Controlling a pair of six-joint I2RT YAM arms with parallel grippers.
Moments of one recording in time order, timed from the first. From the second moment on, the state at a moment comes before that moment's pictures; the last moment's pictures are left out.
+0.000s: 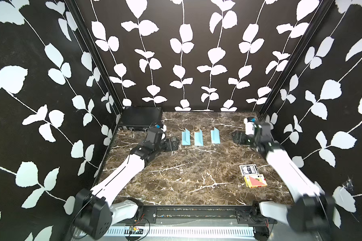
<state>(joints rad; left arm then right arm) -0.48 1.11 0.81 -0.30 0.02 -0.46 0.11 1.04 0.77 -0.23 -0.11 0.14</state>
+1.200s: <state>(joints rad) -0.01 1.58 0.41 0.76 0.05 0.14 0.01 1.54 0.40 0.73 0.07 -0.11</state>
